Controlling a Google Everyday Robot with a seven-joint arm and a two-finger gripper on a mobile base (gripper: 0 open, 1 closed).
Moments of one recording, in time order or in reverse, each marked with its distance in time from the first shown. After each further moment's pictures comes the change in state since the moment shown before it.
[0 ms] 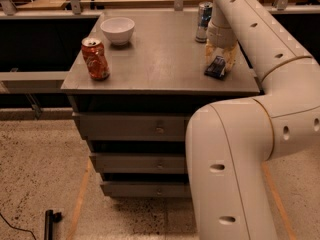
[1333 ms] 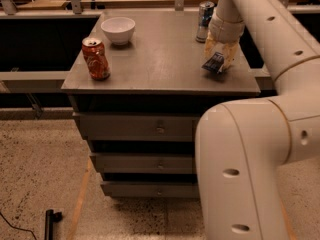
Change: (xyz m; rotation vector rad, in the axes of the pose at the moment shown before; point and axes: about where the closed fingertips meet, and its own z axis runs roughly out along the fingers) arm -0.008 -0.003 -0.029 0.133 -0.038 0.051
